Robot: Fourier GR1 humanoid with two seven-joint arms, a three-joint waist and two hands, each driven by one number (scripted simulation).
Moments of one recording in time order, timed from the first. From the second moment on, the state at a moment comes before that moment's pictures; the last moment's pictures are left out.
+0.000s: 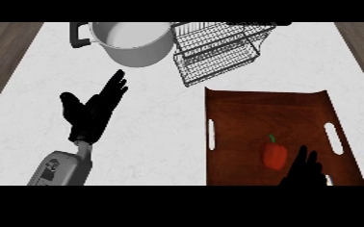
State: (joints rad) left arm -0.19 0.25 -0.23 -1.46 0.28 0.10 0.18; right arm 0.37 0.00 0.52 -1.86 1.61 -0.35 1.20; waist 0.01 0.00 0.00
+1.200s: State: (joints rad) left arm -0.19 0.22 -0.19 -1.46 0.25 0.07 0.20; right arm 0.25 0.00 0.36 -1.68 1.47 -0.49 1.13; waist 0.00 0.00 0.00
